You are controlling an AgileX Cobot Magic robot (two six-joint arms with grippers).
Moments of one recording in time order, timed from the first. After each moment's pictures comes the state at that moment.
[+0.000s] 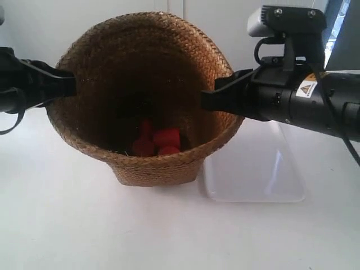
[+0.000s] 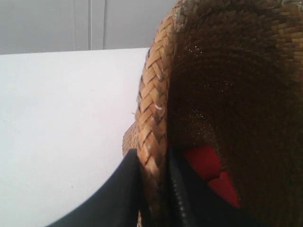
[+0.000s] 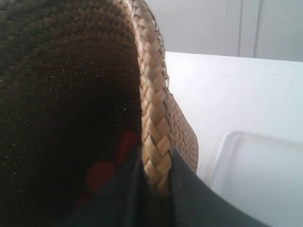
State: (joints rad) left arm -0.35 1.07 -0.73 -0.26 0.11 0.04; right arm 0.44 1.23 -0.76 0.23 -0.02 -0.03
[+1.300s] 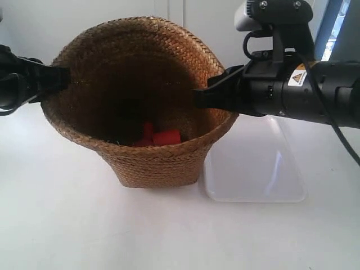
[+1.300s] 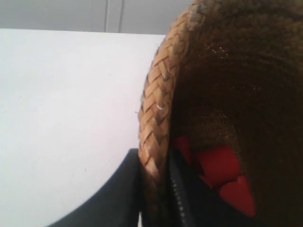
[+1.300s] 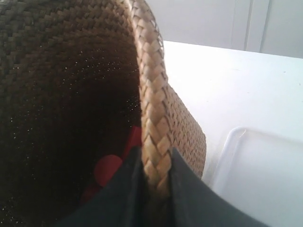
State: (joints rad) left arm -0.26 1.14 -0.79 -0.28 0.20 -0.02; right arm 0.44 1.26 -0.82 0.22 0.08 -0.06
